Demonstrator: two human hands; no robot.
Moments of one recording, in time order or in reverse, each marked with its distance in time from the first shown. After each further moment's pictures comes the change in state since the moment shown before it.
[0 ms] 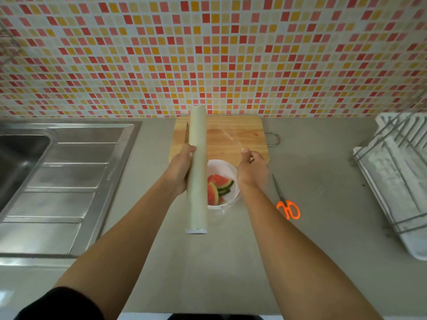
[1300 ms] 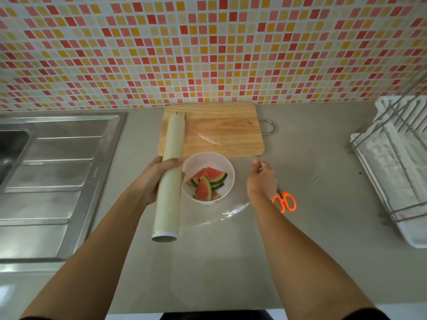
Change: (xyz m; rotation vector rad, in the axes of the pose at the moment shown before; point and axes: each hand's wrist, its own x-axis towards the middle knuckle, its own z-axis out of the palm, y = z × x) left_hand -0.004 -0.017 -0.041 0.093 -0.063 -0.056; right_hand 0.028 0.064 -0.008 -0.176 0.049 0.064
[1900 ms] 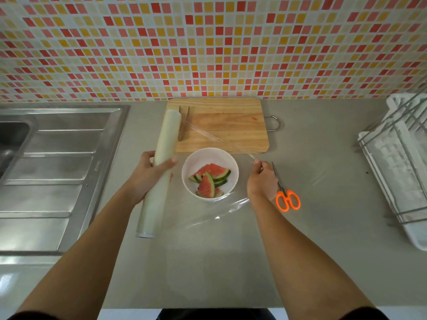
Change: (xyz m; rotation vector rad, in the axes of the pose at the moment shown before) left_hand 0.018 -0.018 -0.034 0.300 0.198 0.134; right_hand -0.005 0.006 0.010 -0.012 0.012 -0.014
